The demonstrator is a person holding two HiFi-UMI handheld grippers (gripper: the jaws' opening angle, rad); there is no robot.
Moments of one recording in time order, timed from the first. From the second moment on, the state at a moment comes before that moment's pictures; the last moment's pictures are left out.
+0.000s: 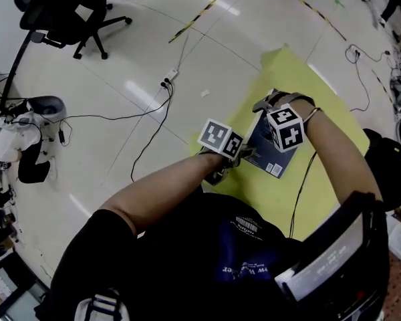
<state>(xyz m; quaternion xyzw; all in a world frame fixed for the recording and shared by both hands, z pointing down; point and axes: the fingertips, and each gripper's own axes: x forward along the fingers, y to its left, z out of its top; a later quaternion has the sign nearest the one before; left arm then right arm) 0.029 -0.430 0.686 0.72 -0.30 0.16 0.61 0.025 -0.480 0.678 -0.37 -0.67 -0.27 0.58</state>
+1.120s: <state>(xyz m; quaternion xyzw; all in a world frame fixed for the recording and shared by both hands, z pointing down) 0.046 -0.424 0.645 0.77 -0.21 0.13 0.59 0.044 -0.481 0.628 -0.42 -0.63 -0.26 0.60</state>
